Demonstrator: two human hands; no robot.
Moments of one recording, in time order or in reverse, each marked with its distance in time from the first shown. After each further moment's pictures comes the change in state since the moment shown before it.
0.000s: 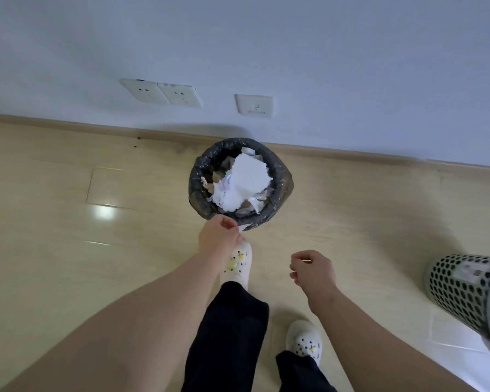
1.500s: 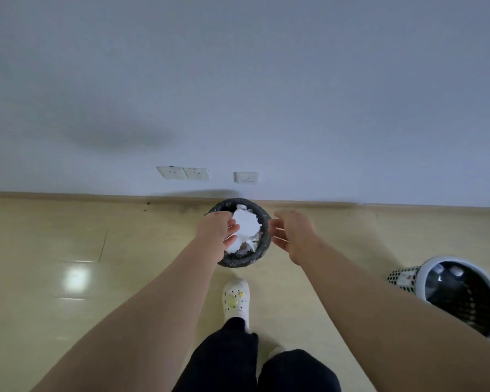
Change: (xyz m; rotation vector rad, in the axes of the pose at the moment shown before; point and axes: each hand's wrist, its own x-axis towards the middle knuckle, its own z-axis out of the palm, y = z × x) left_hand -0.144 0.139 -0.151 -0.555 -0.297 -0.123; right_hand -0.205 -0.175 -0.013 0.395 -0.106 -0.128
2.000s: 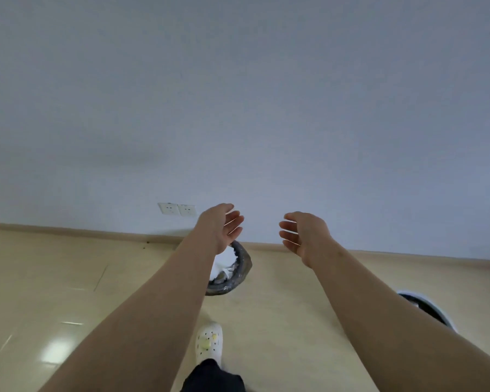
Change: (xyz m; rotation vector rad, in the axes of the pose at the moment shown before) left_hand -0.218 -0.077 0.073 -0.185 -0.178 0.294; right_hand -0.175 0.001 -0.182 0.072 -0.075 -0.286
